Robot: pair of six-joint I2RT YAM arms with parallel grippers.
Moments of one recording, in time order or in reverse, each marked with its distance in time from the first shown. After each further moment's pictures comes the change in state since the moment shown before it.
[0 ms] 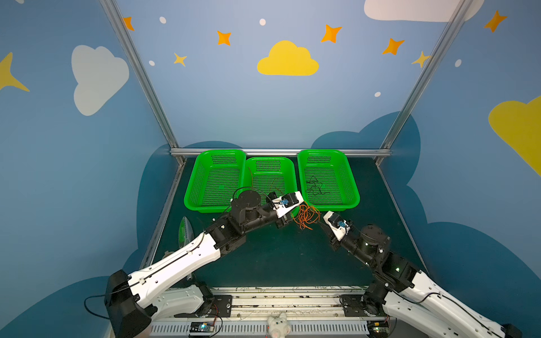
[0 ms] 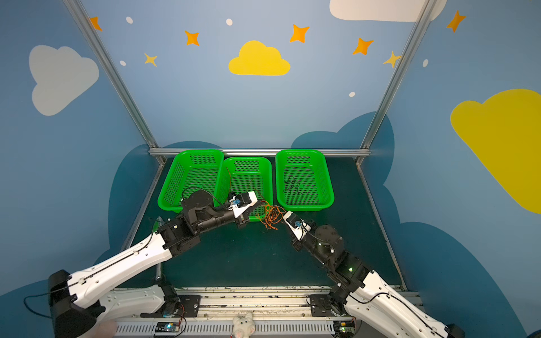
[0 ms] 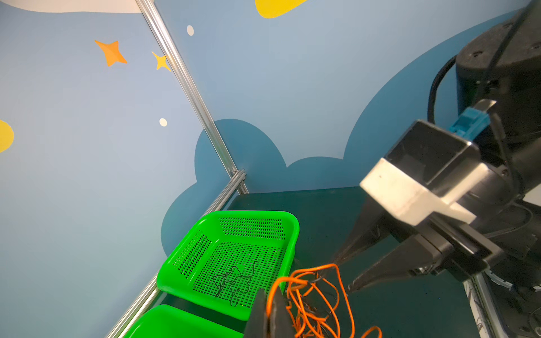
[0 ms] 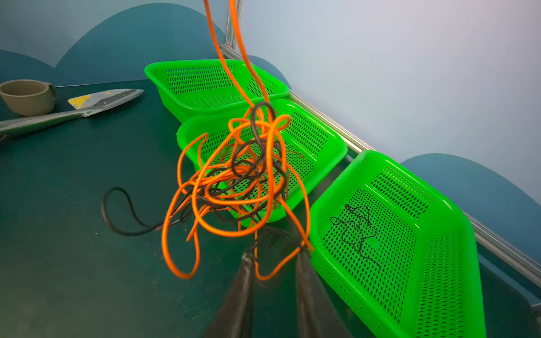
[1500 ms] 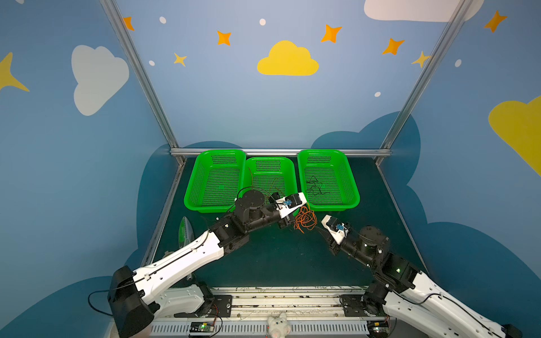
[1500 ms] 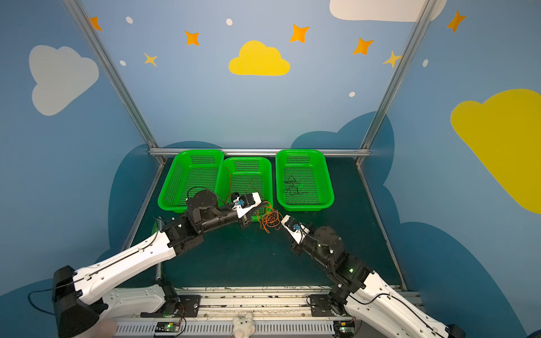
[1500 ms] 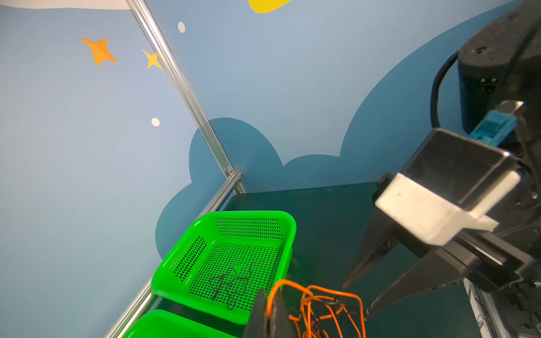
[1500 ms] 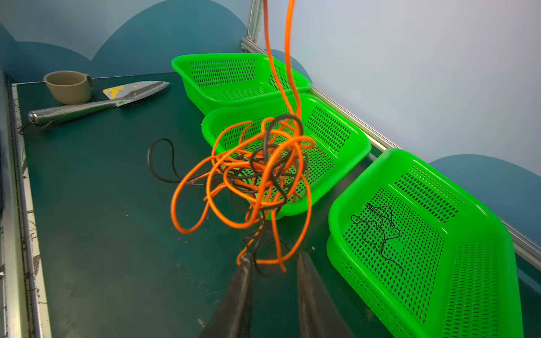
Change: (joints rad) left arm -0.010 0.033 0.004 0.017 0.009 0.013; right arm 0.009 0.000 -0.005 -0.048 -0.076 0.010
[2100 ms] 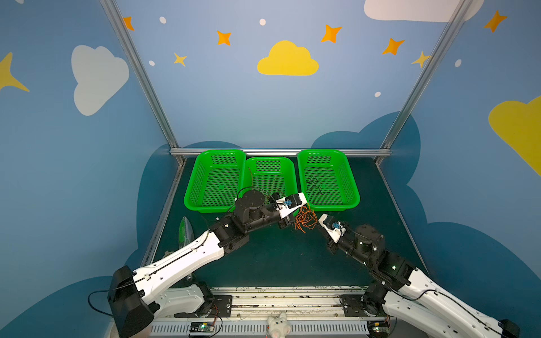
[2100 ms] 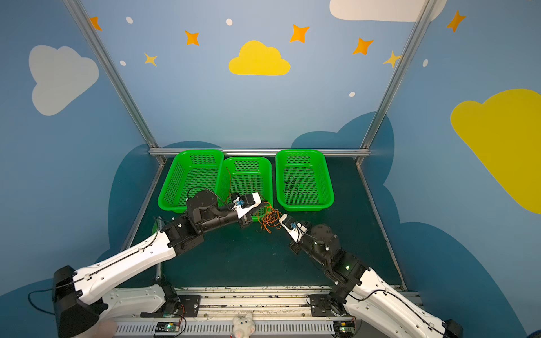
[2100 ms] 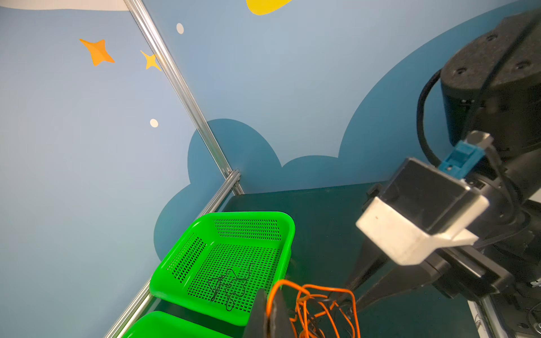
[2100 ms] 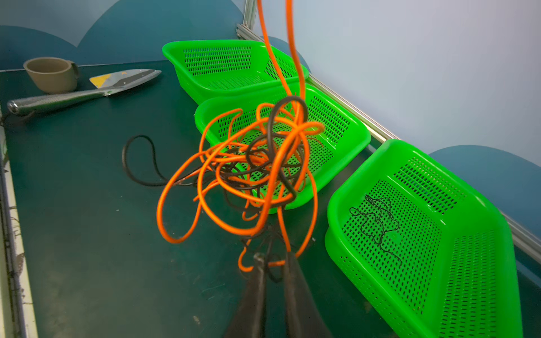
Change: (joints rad) left arm 0.000 0.000 0.000 0.003 0.010 -0.005; right arm 0.000 0.048 0.000 0.013 0.023 -0.003
